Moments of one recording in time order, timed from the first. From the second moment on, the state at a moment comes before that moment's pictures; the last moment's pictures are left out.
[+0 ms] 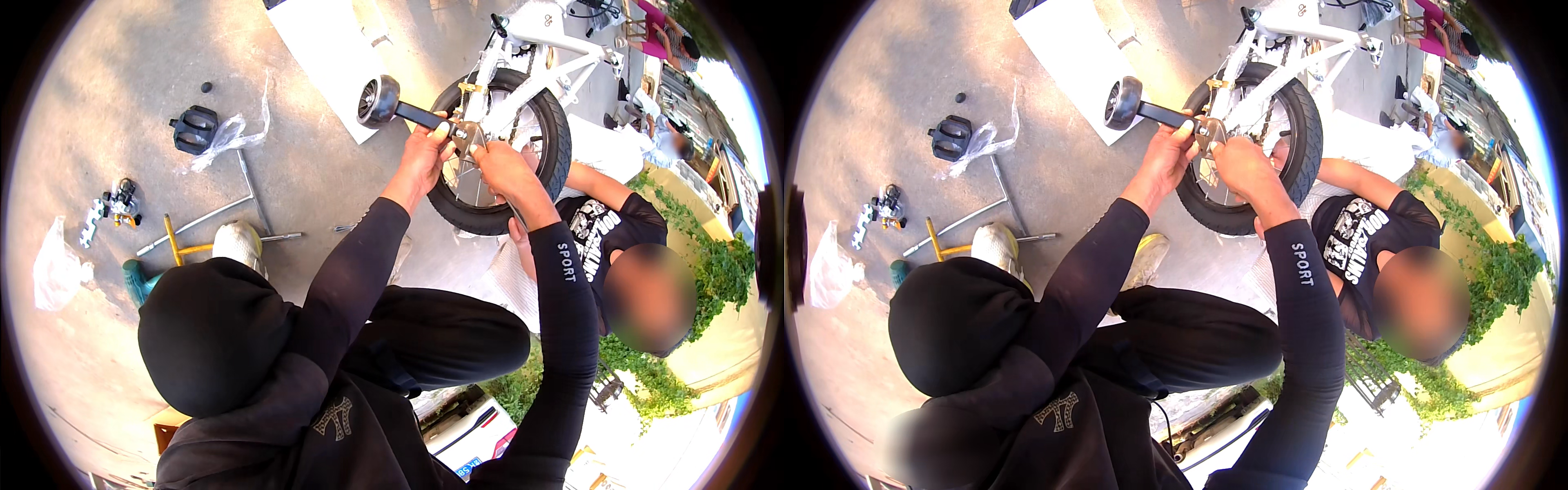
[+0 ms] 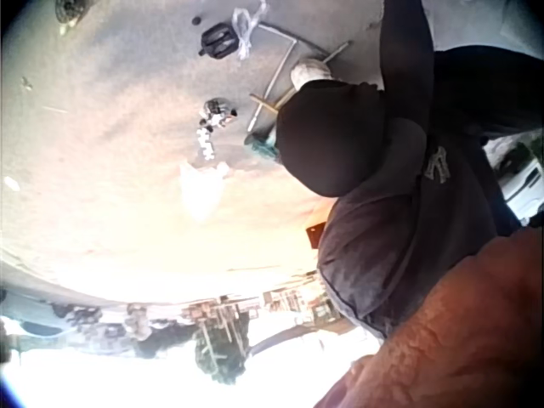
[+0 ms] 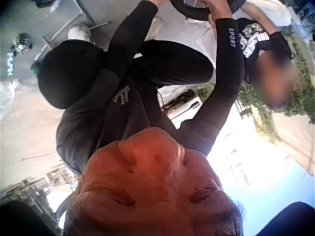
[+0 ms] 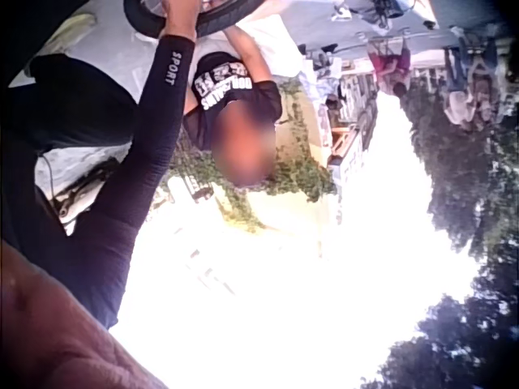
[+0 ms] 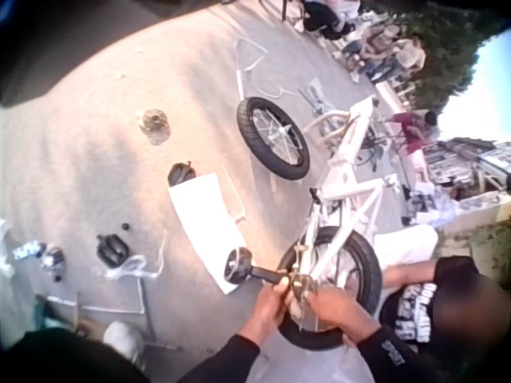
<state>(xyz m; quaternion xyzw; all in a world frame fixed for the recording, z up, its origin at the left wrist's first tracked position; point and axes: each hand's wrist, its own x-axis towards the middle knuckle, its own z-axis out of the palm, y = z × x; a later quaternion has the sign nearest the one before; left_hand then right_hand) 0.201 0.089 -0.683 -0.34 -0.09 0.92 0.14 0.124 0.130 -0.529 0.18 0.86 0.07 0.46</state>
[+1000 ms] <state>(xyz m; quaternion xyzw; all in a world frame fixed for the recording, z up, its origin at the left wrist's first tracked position) 0.202 0.077 -0.708 -0.25 -0.02 0.95 0.20 0.240 0.123 -0.646 0.16 0.97 -0.15 -0.01</state>
